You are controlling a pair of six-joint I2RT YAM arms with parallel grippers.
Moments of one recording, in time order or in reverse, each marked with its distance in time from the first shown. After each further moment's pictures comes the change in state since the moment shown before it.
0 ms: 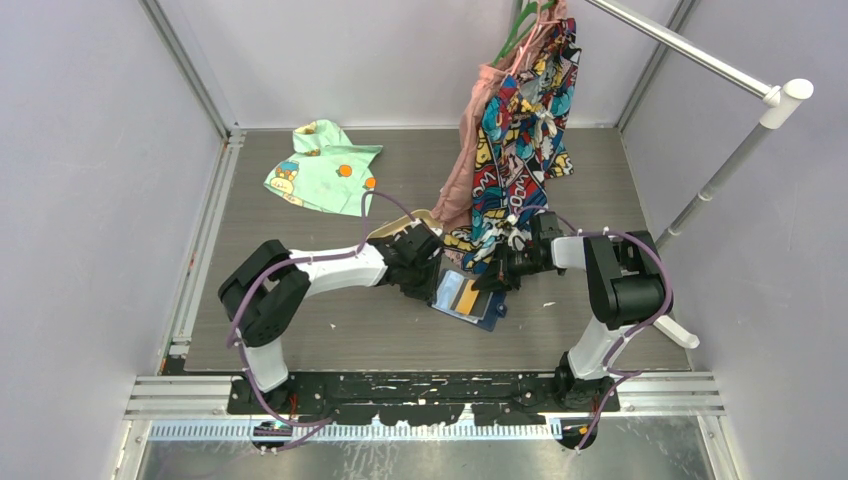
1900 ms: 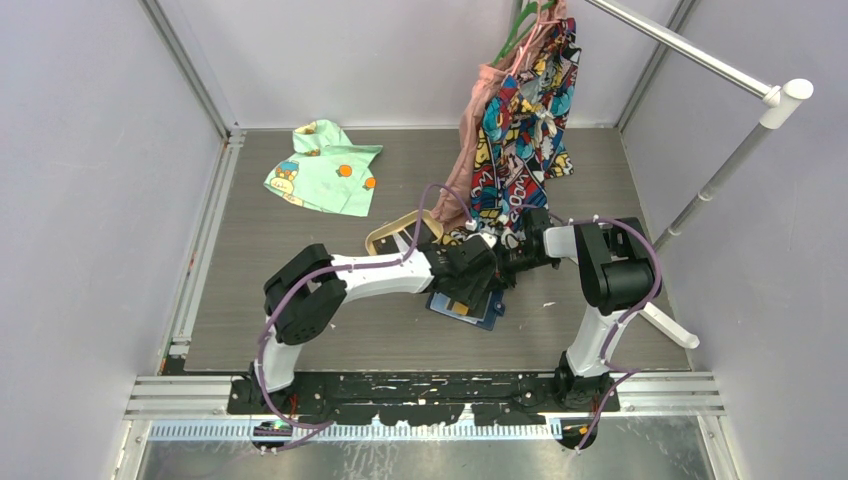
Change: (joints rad) left arm -0.185 0.197 0.337 -0.125 -0.253 0.157; right arm 0.025 0.106 0.103 -0.110 -0.026 -0.062
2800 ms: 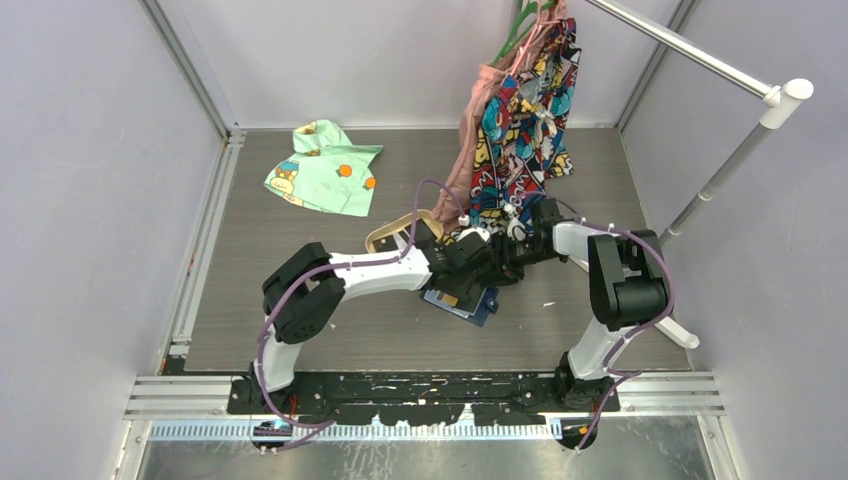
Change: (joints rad) left arm 0.013 -0.003 0.000 -0.017 -0.061 -0.050; right arm -0.029 -0.102 0.037 -0.133 0.052 -0.124
